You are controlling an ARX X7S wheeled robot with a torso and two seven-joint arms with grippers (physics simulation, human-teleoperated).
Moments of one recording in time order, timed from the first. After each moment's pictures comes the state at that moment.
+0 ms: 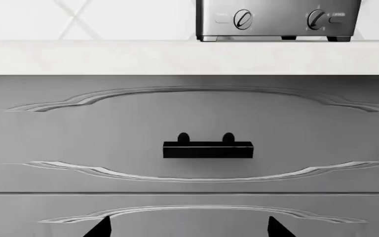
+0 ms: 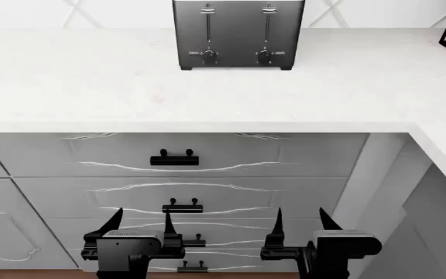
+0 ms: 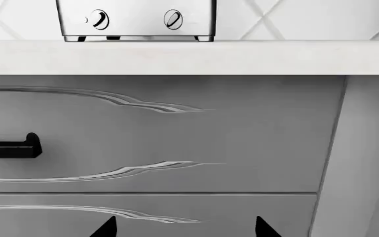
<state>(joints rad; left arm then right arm) 0.00 0.00 0.00 0.00 0.00 0.00 0.00 0.00 0.00 0.00 0.00 0.00 0.00 0.00</state>
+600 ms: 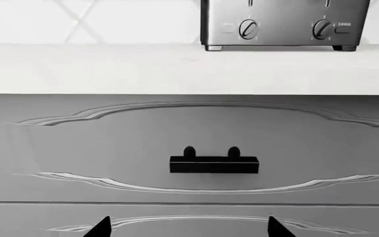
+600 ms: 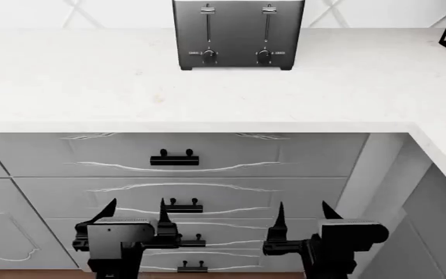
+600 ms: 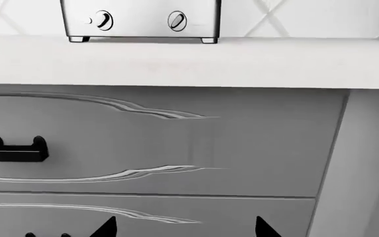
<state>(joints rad) -0.02 -0.08 0.05 0.18 -0.08 -0.20 -0.08 0.00 0.08 -0.06 -0.22 0.08 0.25 0.06</state>
